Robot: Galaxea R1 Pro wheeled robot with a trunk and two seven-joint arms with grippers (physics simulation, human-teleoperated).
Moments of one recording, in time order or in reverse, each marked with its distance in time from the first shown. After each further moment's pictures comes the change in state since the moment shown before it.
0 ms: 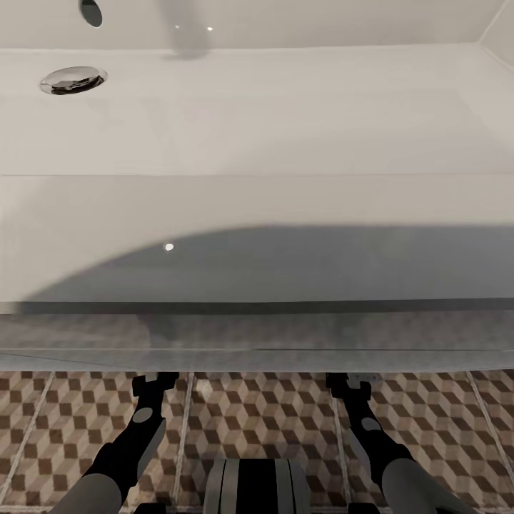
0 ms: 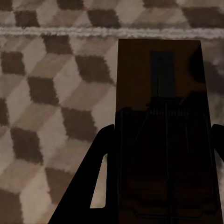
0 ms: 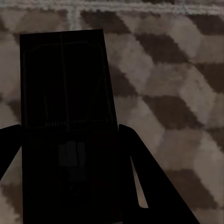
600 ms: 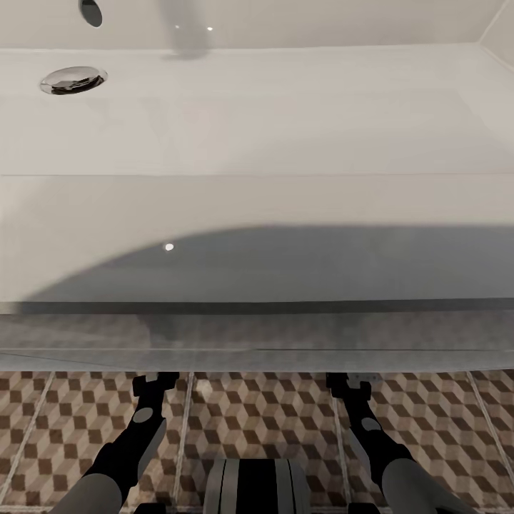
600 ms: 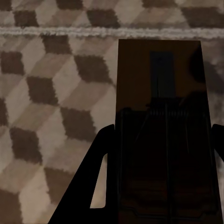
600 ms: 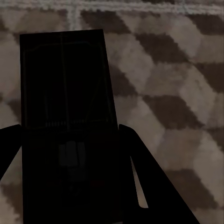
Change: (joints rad) left arm 0.000 -0.002 0.000 0.000 -0.001 0.000 0.000; right arm 0.000 0.000 0.000 0.000 0.000 0.000 0.000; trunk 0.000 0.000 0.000
